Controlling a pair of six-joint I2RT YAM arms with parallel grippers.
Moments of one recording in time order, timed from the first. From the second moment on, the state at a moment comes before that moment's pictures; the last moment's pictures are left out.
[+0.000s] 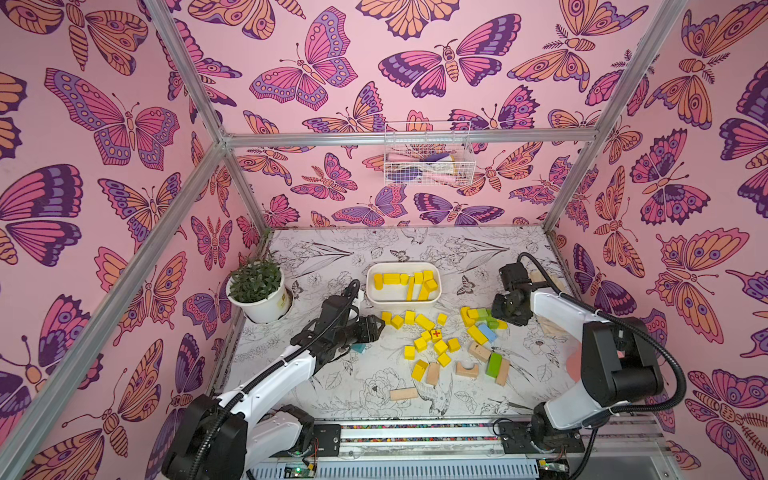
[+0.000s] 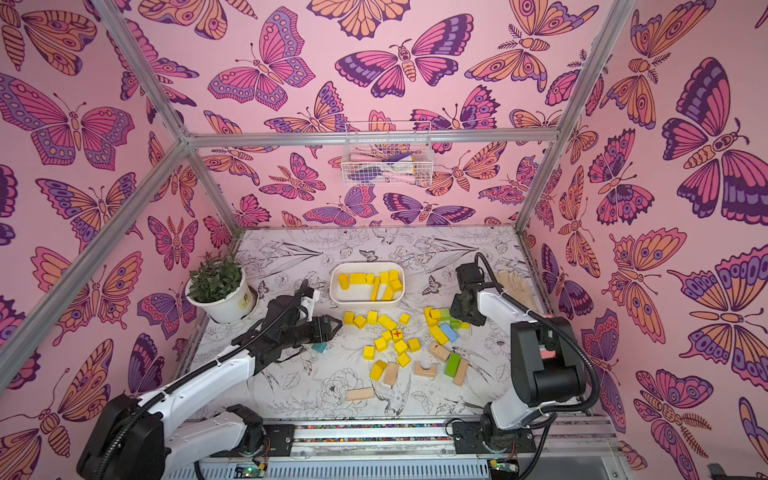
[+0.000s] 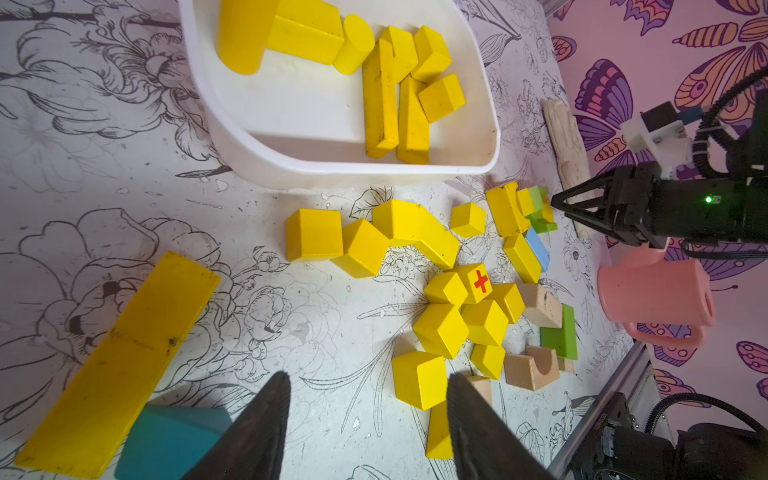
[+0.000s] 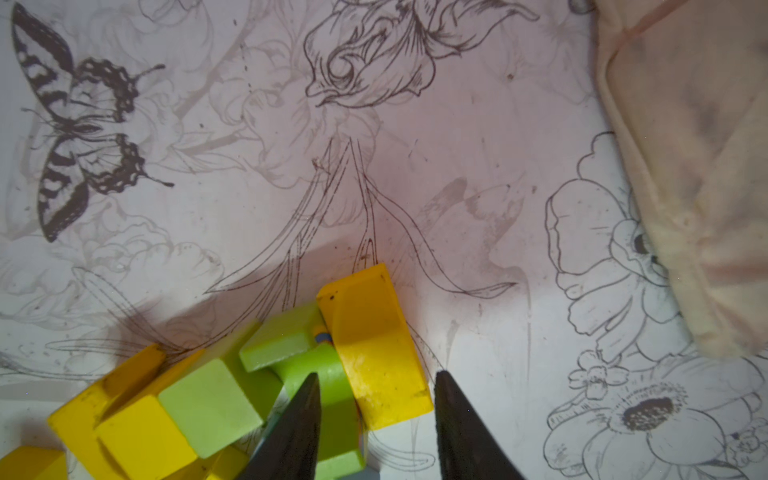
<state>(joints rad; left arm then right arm) -0.46 1.13 0.56 -0.14 0.29 -0.55 0.14 1.61 0.95 -0.61 0.12 0.53</state>
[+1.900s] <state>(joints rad) -0.46 1.13 0.56 -0.14 0.29 -0.55 0.09 1.61 0.97 -0.69 0.11 0.54</state>
